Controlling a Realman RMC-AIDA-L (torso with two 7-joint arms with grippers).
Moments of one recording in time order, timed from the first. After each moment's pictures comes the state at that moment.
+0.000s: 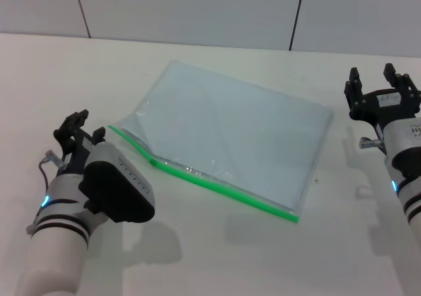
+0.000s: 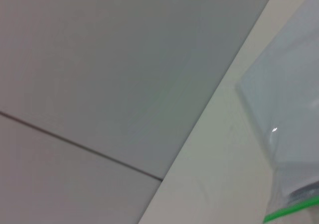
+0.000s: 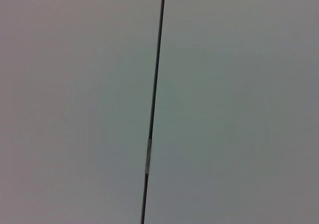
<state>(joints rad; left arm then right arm) -0.43 -2.01 2.86 0.87 1.05 -1.14 -1.37 0.52 2.03 -2.79 -0.66 -1.41 1.06 2.56</state>
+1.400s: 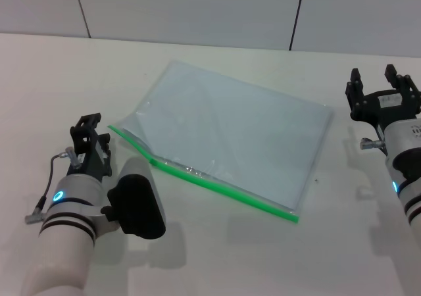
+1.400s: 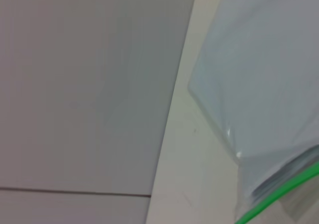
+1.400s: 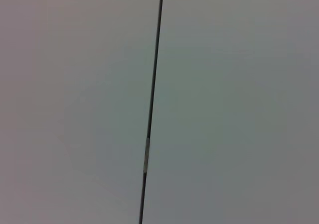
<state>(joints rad) -0.45 -2.02 2.86 0.87 1.01 -1.10 -1.04 0.52 2.03 -2.79 -0.66 -1.41 1.06 2.56</state>
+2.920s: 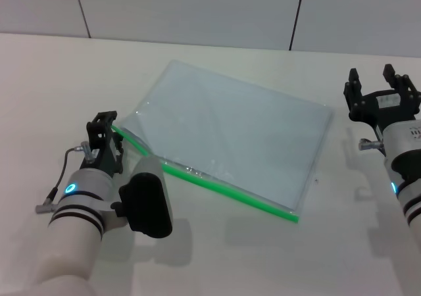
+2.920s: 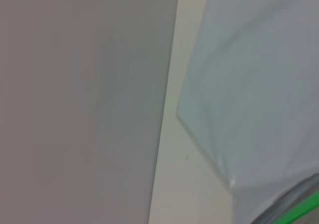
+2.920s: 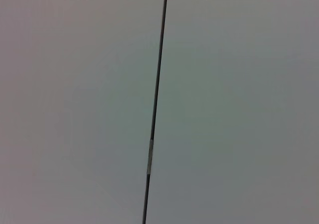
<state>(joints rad) -0.48 -2.02 2.85 0.82 1.04 -1.02 -1.02 0.52 2.03 -2.80 -0.67 -1.41 1.07 2.56</state>
